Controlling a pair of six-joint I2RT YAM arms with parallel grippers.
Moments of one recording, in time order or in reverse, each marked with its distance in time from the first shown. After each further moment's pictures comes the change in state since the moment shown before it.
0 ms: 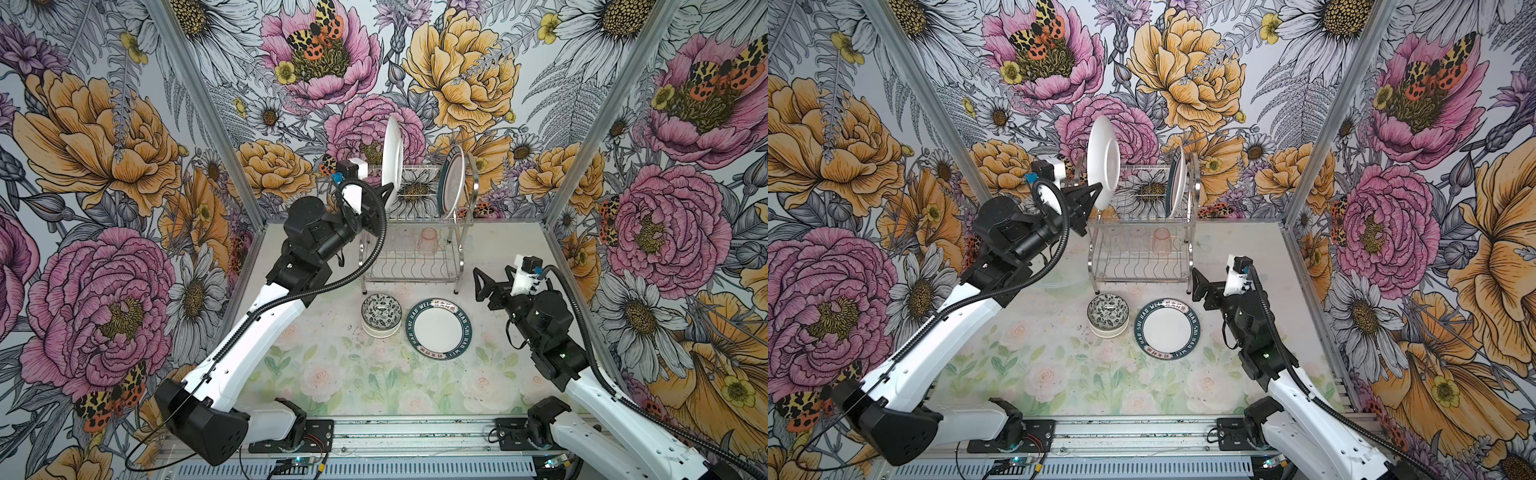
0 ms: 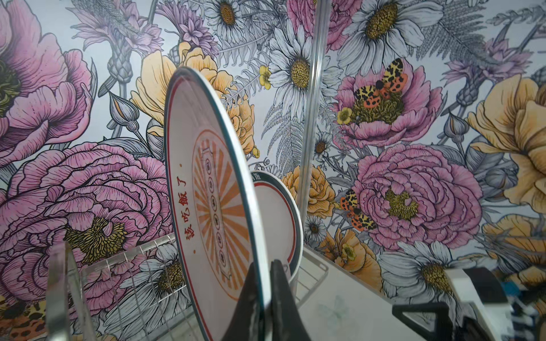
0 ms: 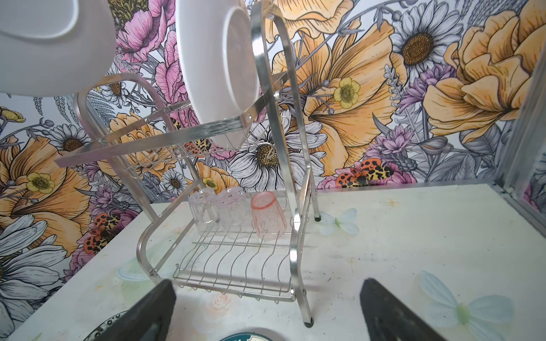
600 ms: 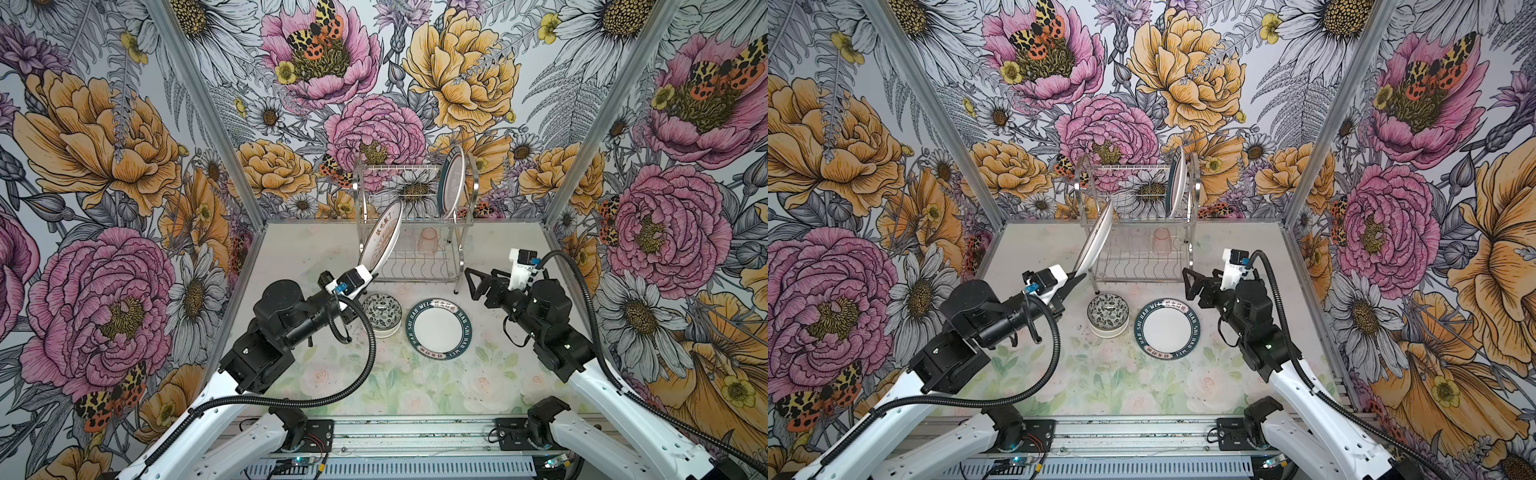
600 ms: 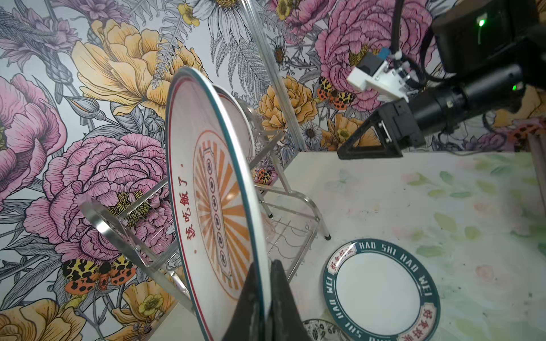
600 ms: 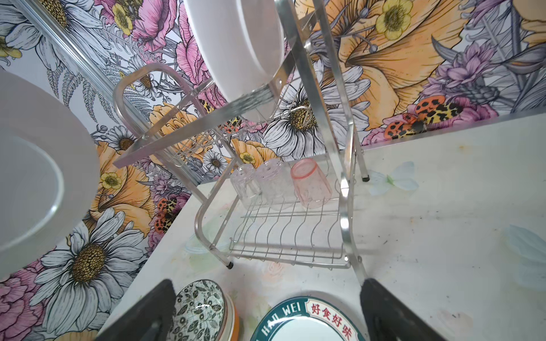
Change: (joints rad) left arm -0.190 -0.526 -0.491 -0.290 -0.139 0.534; right arm -0.001 0.035 0.122 -0.196 -0.182 0.229
